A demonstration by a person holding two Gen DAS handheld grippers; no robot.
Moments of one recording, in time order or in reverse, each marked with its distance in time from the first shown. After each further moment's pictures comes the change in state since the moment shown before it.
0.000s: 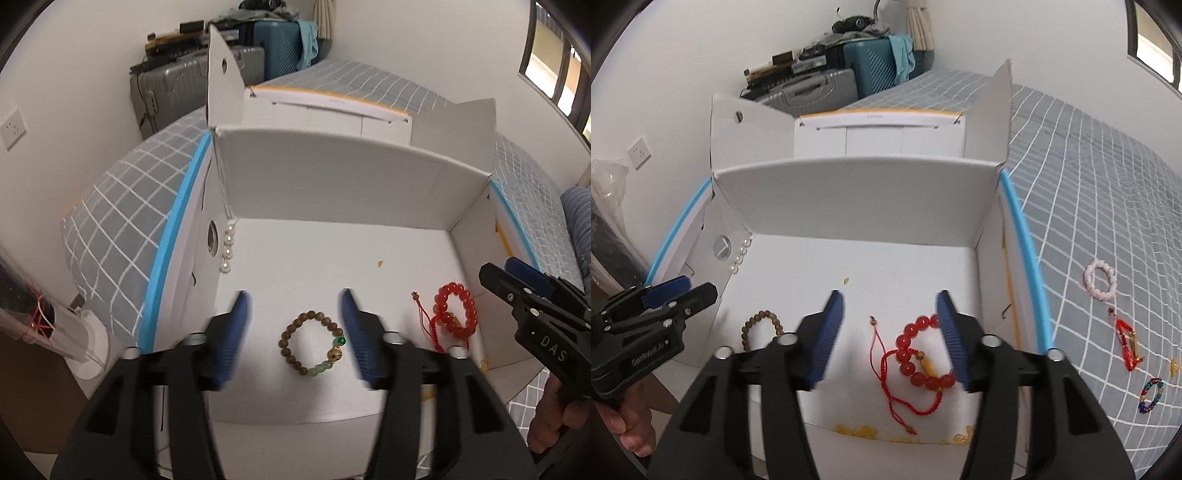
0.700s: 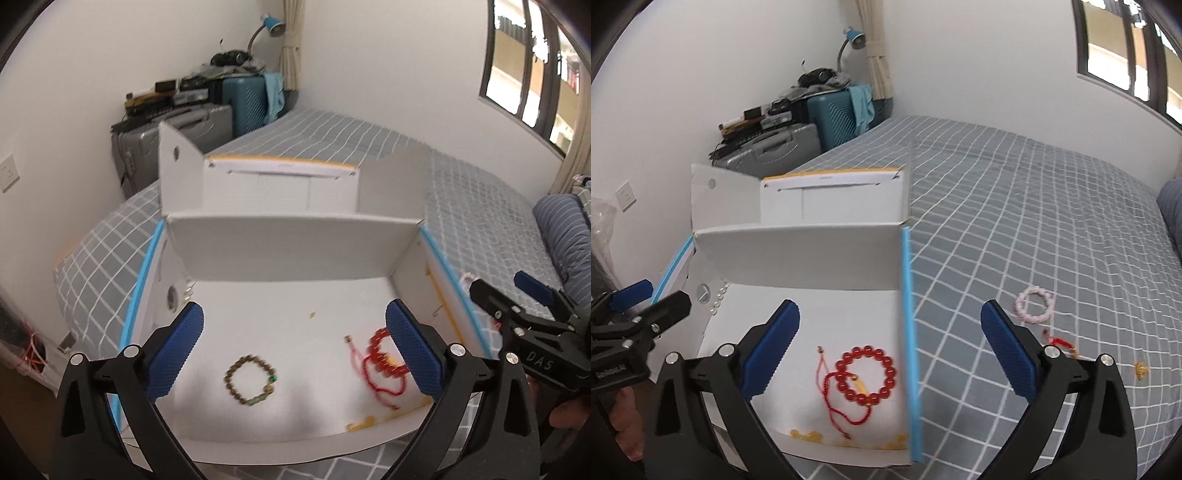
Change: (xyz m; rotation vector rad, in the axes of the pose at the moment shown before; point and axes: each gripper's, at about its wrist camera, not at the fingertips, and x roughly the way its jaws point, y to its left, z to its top) left arm -0.052 -0.060 0.016 0.051 -0.189 -0.089; right arm -0.065 -0.063 0.002 0.065 -0.177 -0.100
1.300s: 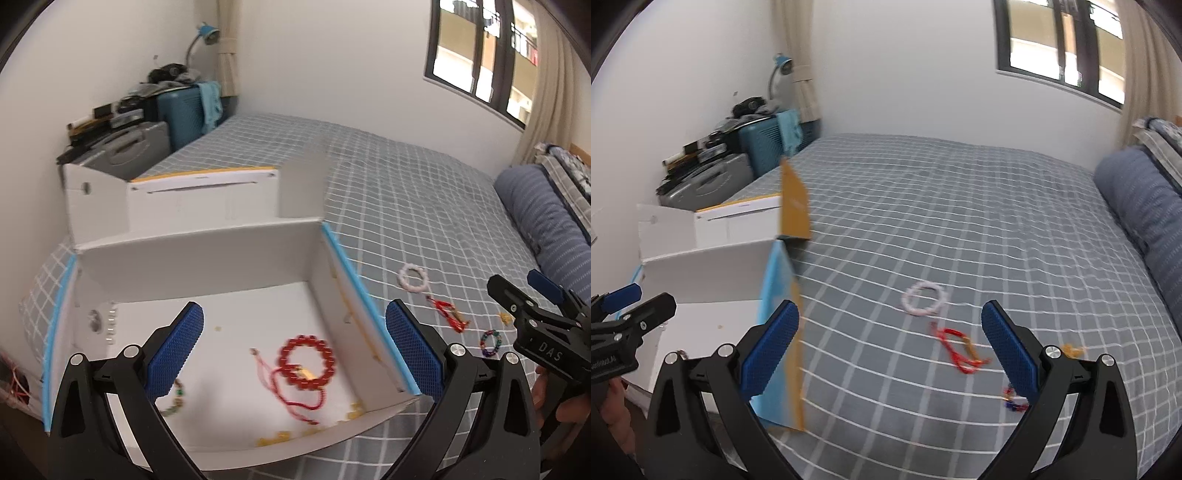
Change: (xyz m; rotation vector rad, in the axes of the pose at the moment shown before) left arm 0.012 -0.108 0.003 0.130 0.015 -0.131; right arm -0.050 -0.114 -0.025 0.130 -0.057 -0.196
